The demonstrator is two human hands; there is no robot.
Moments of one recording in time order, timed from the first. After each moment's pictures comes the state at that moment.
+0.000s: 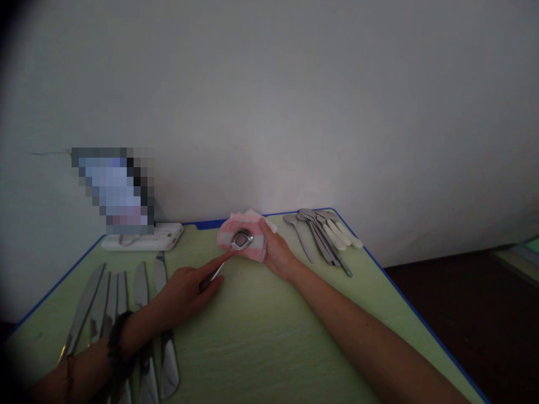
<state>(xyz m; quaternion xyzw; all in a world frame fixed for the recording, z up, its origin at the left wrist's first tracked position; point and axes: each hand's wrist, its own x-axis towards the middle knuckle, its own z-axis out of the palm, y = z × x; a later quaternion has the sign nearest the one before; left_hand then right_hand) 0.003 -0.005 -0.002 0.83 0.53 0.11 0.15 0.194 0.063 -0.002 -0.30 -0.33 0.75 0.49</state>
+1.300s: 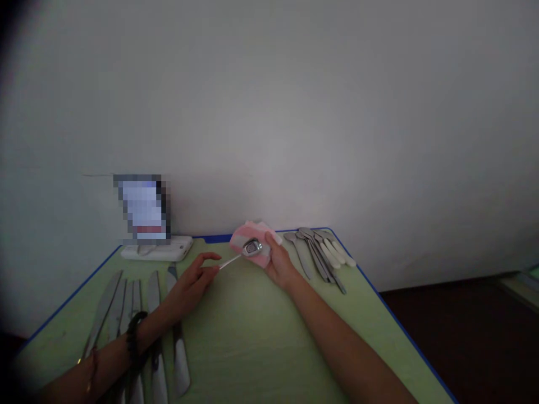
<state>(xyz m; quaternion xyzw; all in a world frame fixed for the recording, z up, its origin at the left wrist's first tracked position) 0.001 0.004 -0.005 0.61 0.54 0.40 0.42 0.193 0.077 -0.001 -0.28 -0.25 0.75 0.54</state>
